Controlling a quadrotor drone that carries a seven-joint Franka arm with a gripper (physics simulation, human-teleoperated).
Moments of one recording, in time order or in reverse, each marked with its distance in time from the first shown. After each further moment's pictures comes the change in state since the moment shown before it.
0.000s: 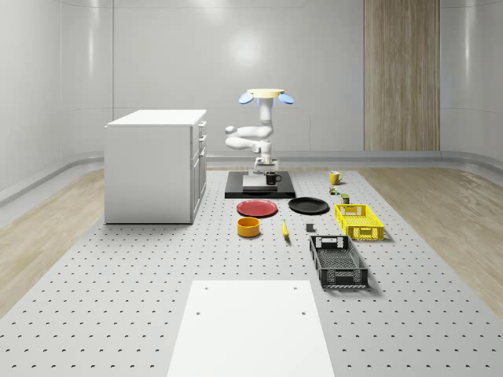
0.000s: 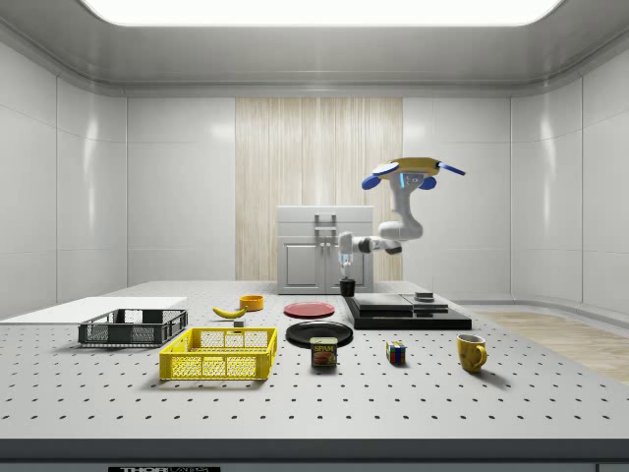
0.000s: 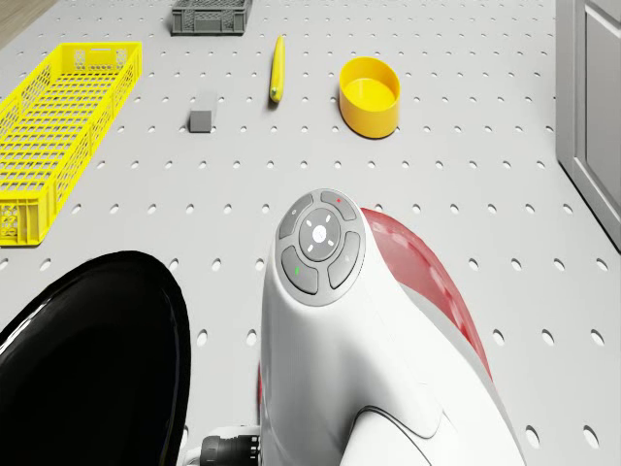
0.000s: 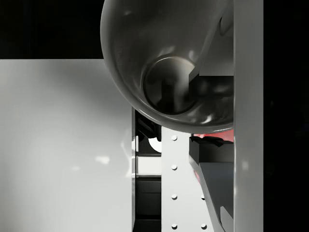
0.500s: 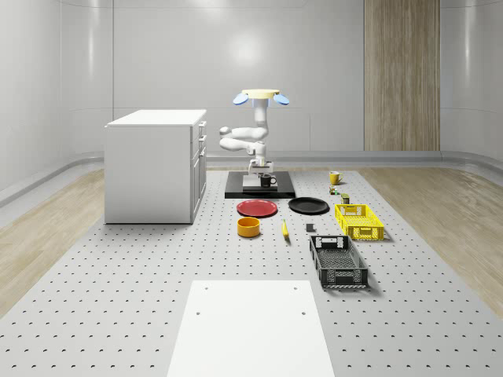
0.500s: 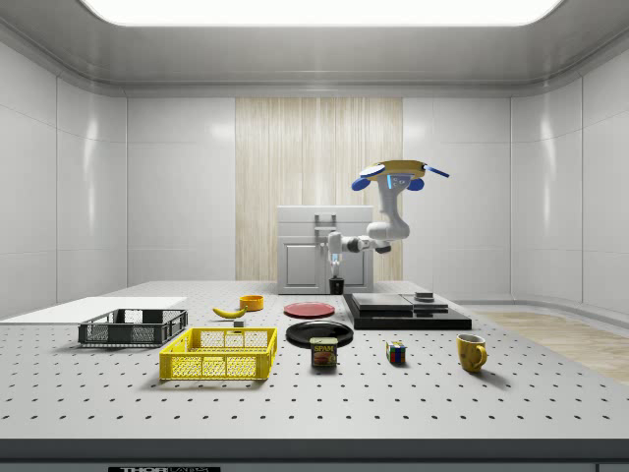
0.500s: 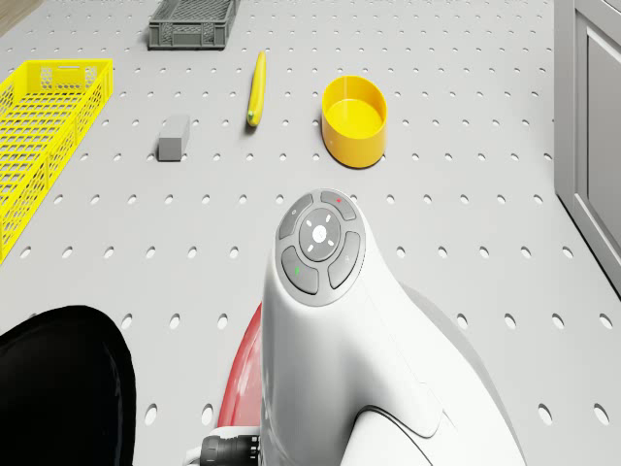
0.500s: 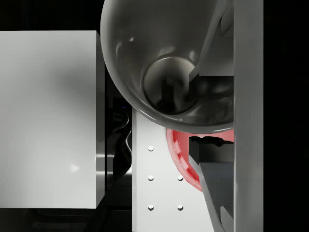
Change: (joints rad) arm -0.004 -0.012 0.001 0.001 0.005 0.011 0.003
